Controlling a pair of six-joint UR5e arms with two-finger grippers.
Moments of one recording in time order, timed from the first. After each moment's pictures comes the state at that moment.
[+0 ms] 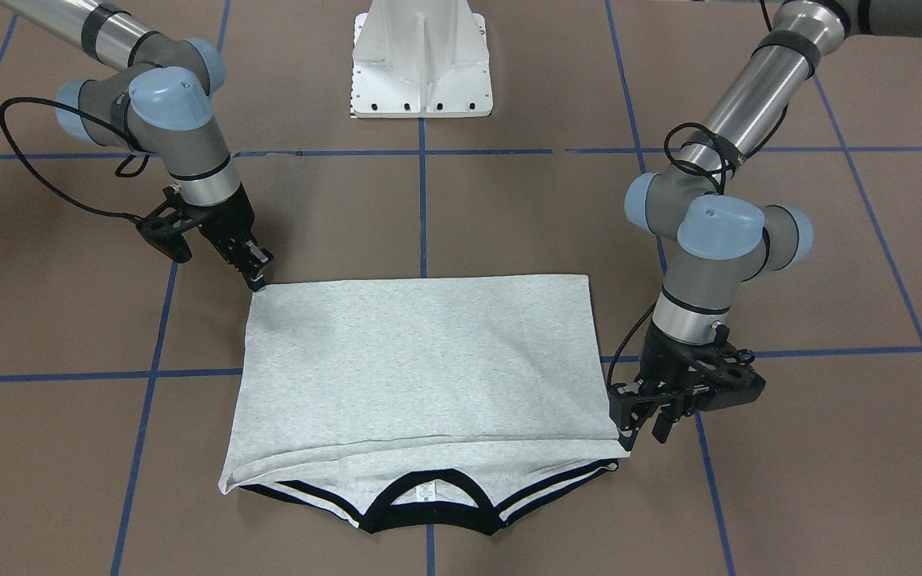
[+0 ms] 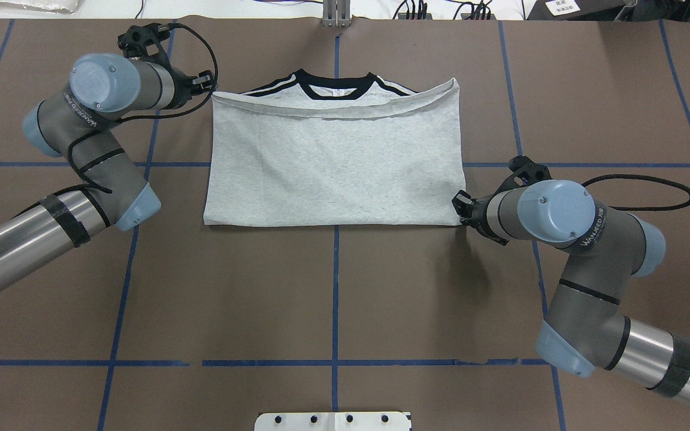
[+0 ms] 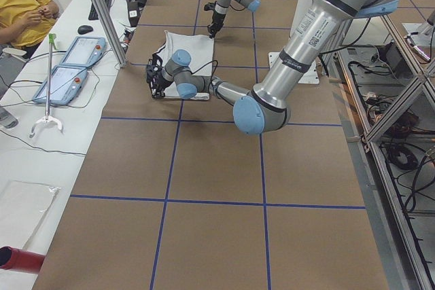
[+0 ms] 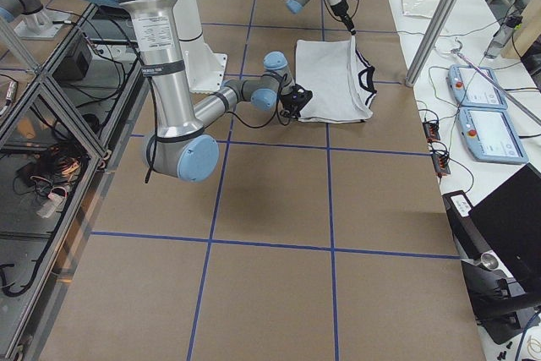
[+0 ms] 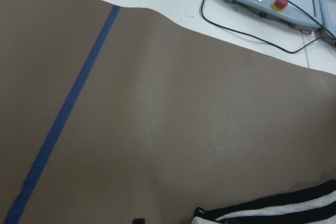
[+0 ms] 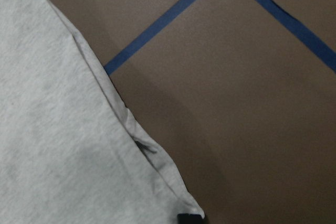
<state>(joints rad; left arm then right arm) -0.82 -2.20 -1.18 -2.39 -1.65 -1.33 0.54 -1.32 1.77 -1.13 1.67 1.91</state>
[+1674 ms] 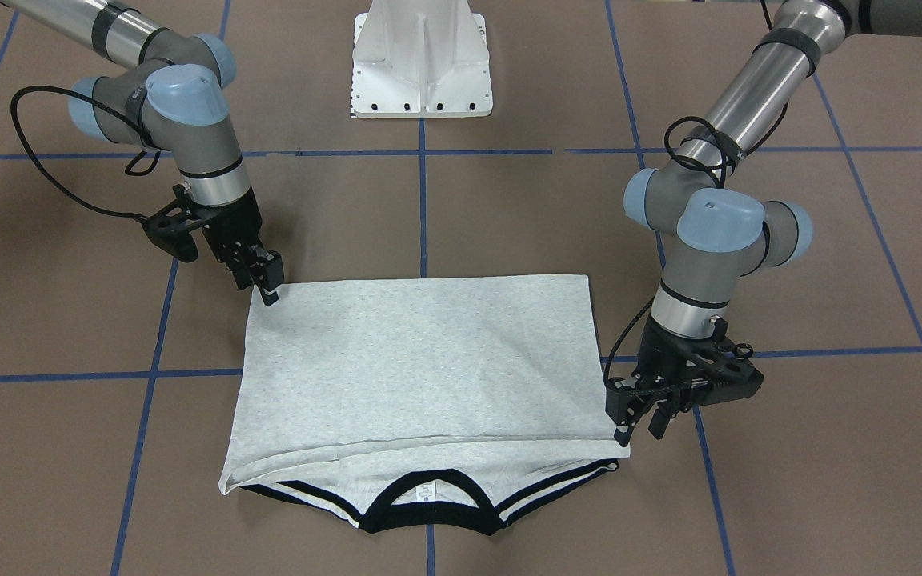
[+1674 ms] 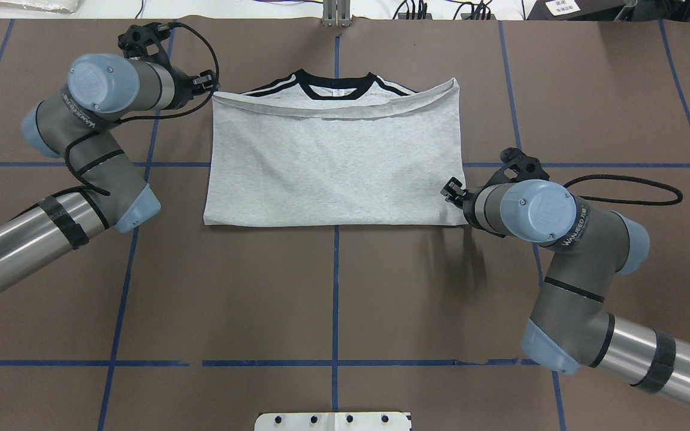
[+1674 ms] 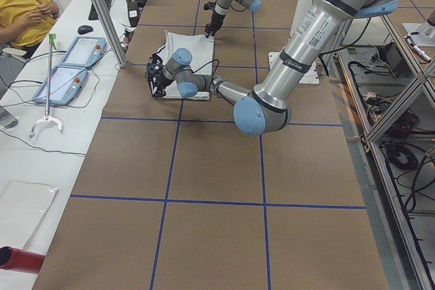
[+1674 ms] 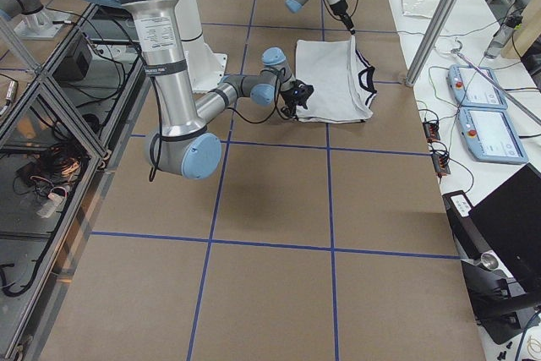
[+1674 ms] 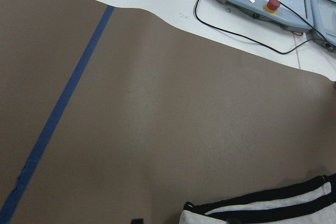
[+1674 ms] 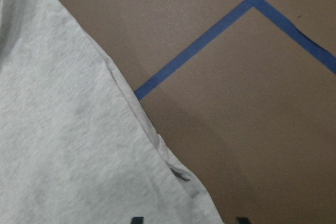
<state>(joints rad) -0.82 -2.19 -1.21 -2.39 -1.65 -1.34 0.54 -1.25 1.72 -1.16 1.57 1.89</state>
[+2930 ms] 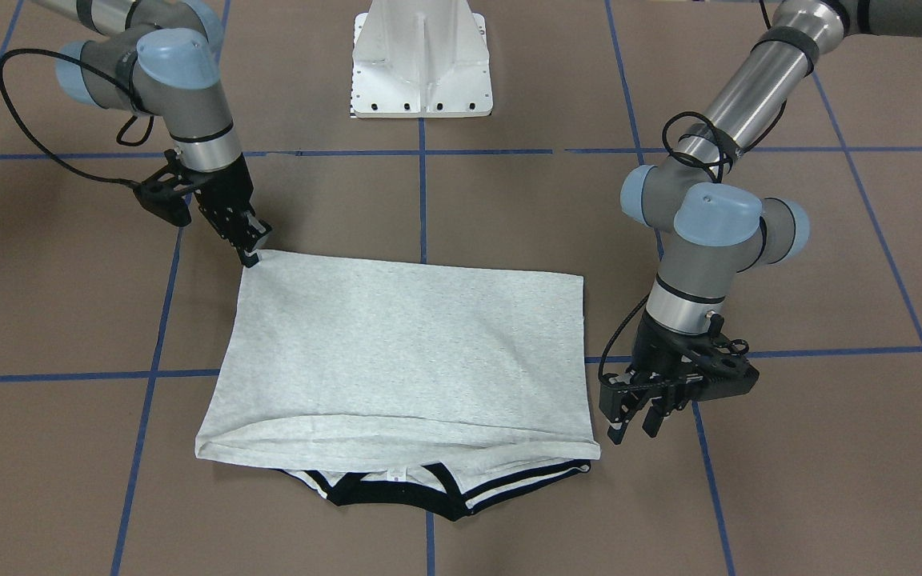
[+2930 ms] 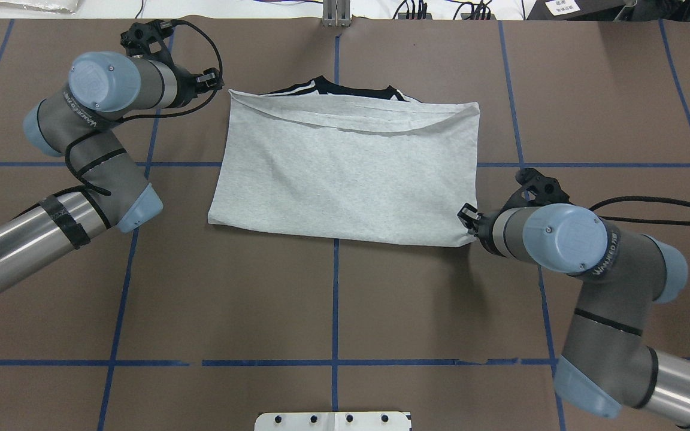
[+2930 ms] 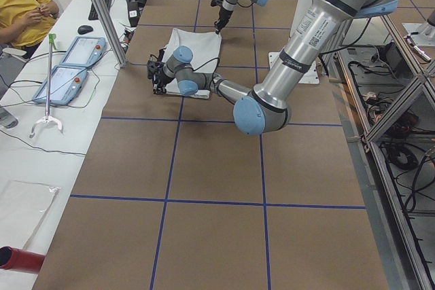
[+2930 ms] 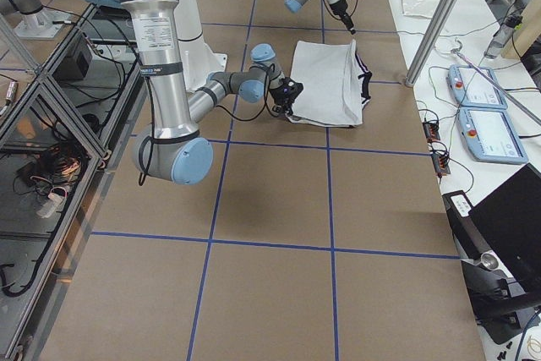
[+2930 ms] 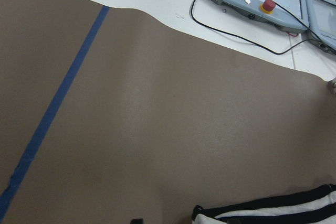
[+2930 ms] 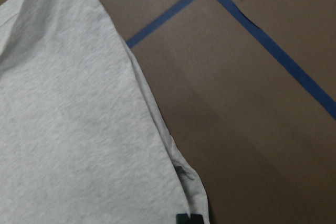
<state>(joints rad) -0.82 -2.19 -1.23 -2.39 -1.65 -1.34 0.46 -1.40 1.95 -1.27 1.57 1.89</state>
